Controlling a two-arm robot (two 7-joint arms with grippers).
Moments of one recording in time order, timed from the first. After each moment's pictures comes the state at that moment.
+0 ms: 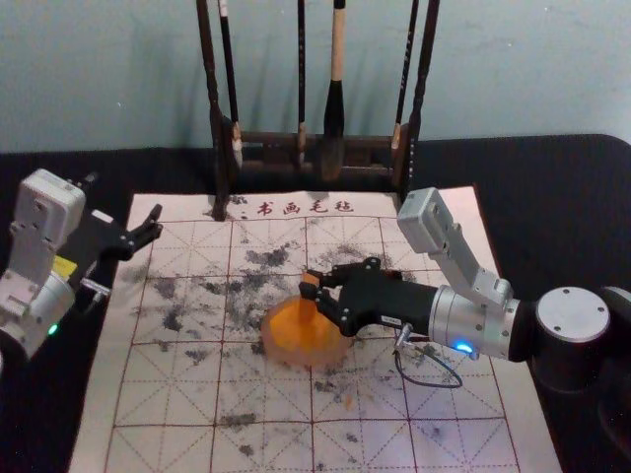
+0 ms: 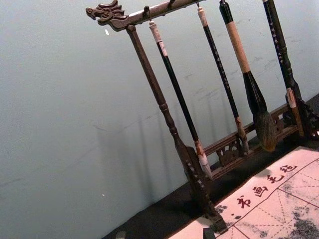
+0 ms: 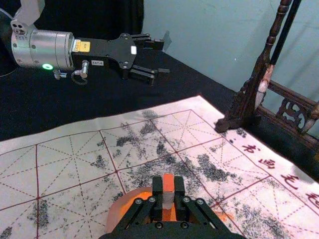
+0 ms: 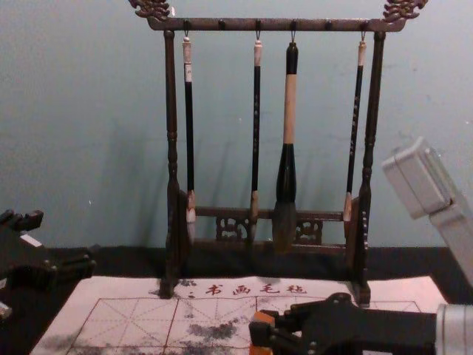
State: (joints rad) left arm -0.20 0.60 0.45 -1.41 -0.25 -0.12 0.03; right arm 0.36 0.41 -0.60 -1.30 0.34 -0.01 0.64
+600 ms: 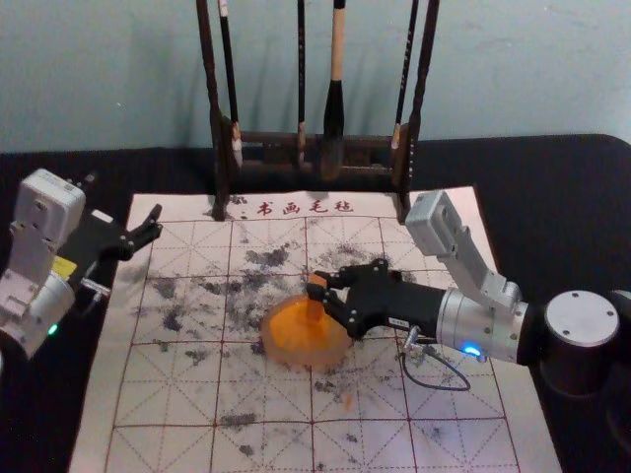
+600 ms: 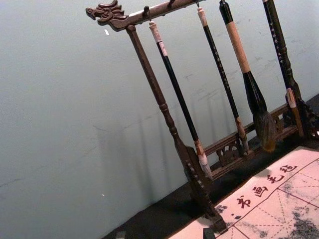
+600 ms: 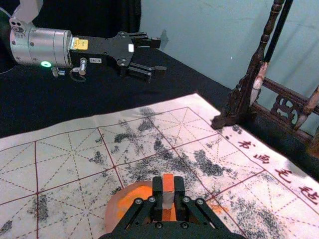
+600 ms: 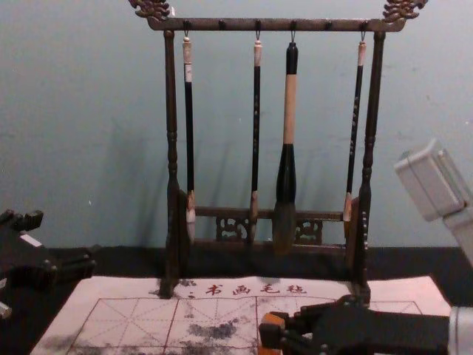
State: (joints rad) left arm -0.20 0.60 0.45 -1.41 -0.25 -0.12 0.03; right arm 0.34 0.42 -0.59 -1.32 0.34 -0.01 0.64
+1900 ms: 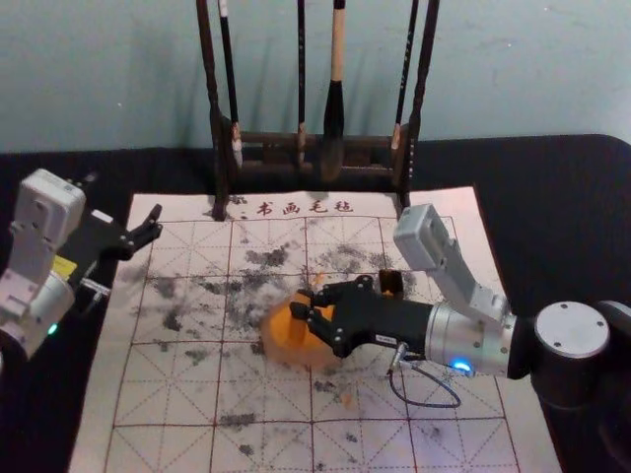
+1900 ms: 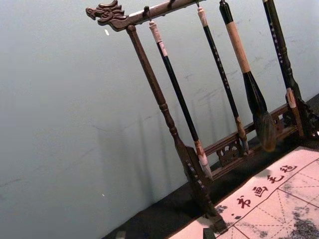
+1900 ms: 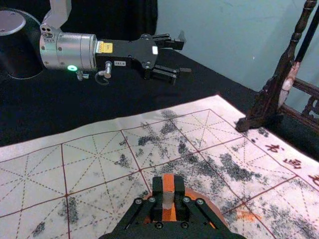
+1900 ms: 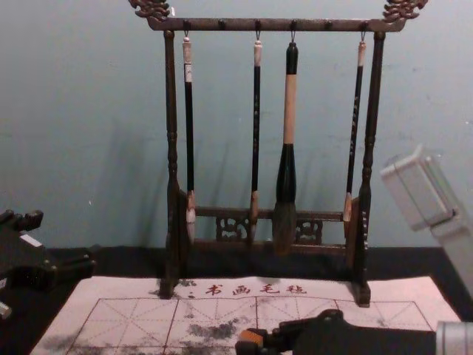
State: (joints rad) left arm -0.20 0.60 0.45 -1.41 -0.25 -0.12 0.03; right arm 0.32 0.43 -0.62 -1.36 0.36 0.01 0.65
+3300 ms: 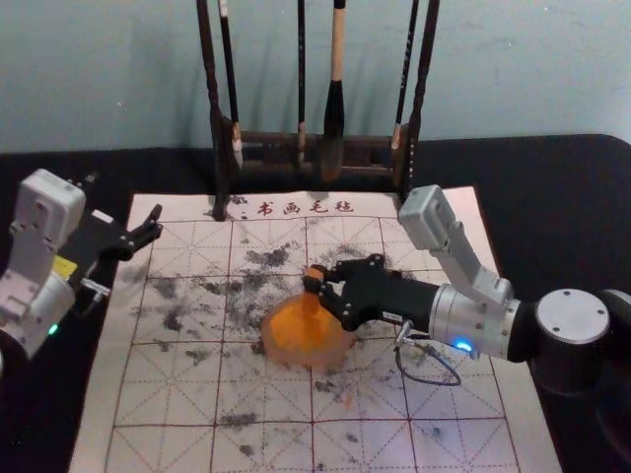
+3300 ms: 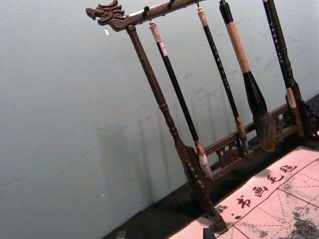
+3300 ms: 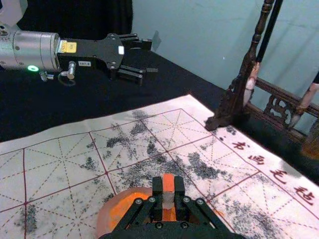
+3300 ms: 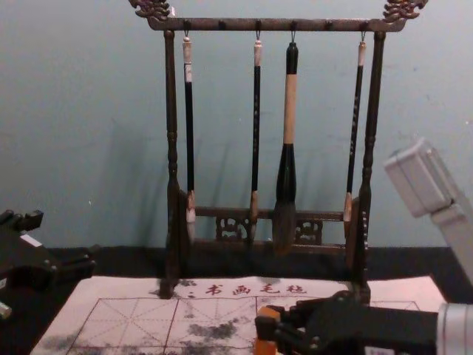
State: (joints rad) left arm -0.20 0.60 0.45 -1.41 -0.25 -0.12 0.03; right arm 0.35 0.40 -0.59 -1.30 0.33 0.00 0.61
